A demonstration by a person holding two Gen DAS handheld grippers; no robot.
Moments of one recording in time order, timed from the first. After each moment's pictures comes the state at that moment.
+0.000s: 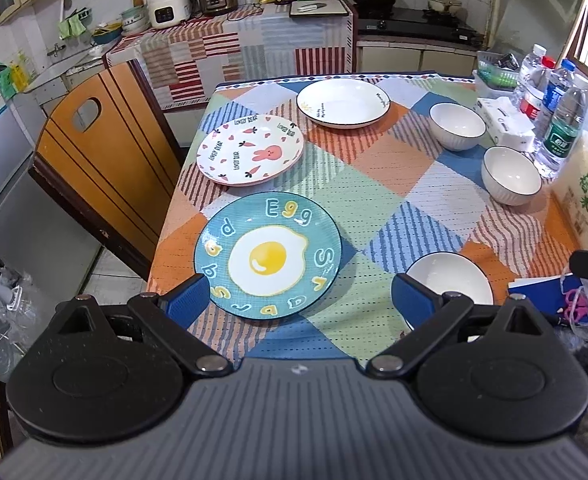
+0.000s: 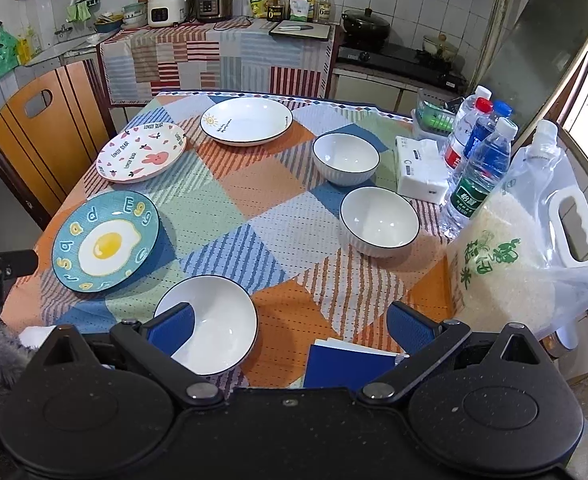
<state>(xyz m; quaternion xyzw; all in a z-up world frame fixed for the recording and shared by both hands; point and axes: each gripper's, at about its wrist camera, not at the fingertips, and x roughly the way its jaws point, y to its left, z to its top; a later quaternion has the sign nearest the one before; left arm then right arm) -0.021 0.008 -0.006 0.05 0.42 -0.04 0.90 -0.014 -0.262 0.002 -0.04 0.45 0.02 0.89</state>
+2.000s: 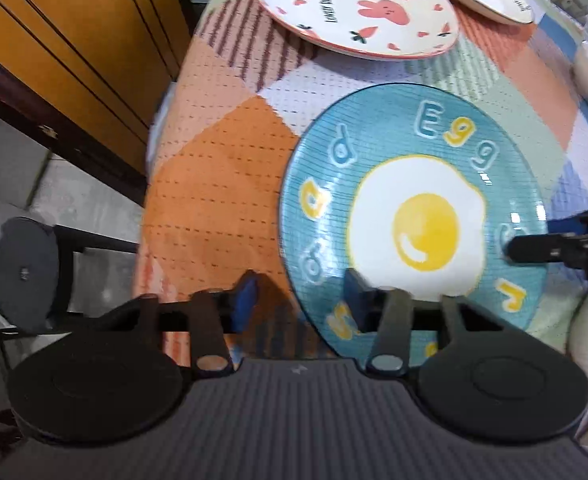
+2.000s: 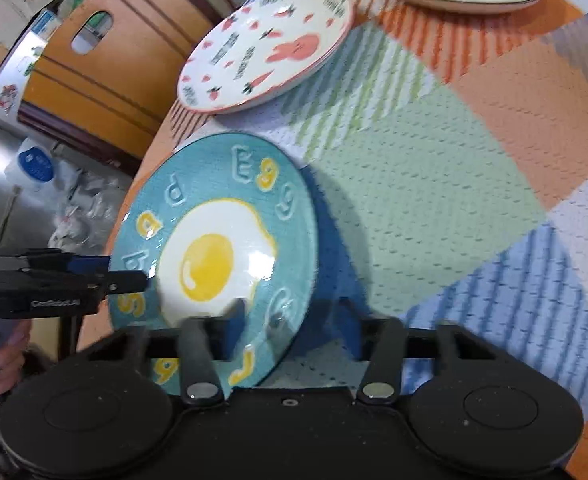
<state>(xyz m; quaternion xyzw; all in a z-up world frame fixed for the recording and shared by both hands) 0.160 0.151 -0.193 -0.04 0.61 -0.05 0.79 0.199 -0.141 -0.189 0.10 0.60 0.27 0.74</state>
